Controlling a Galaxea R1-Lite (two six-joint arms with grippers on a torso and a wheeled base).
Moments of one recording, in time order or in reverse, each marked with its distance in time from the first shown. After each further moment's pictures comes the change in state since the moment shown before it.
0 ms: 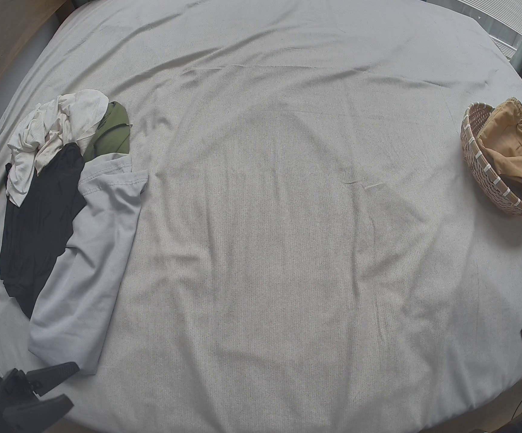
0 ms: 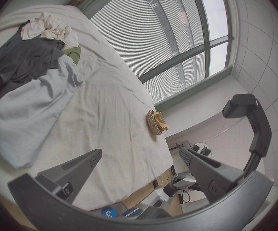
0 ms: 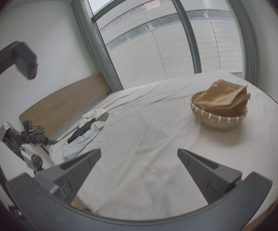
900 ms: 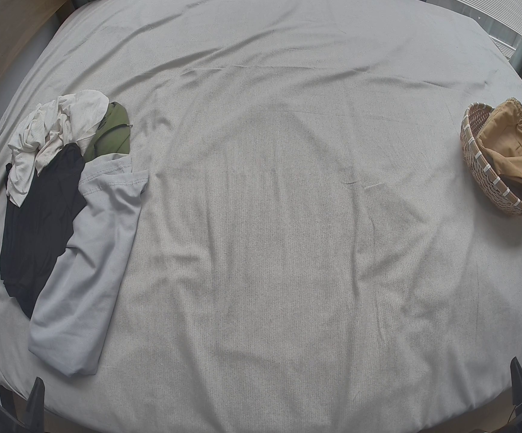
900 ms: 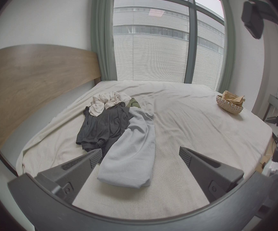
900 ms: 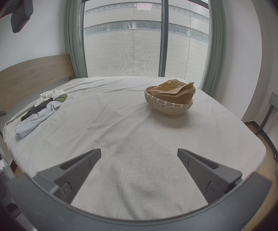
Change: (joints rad) left arm 0.467 -0.446 0.005 0.410 0.301 0.681; right arm 0.043 -0.320 0.137 0.236 -0.514 -0.169
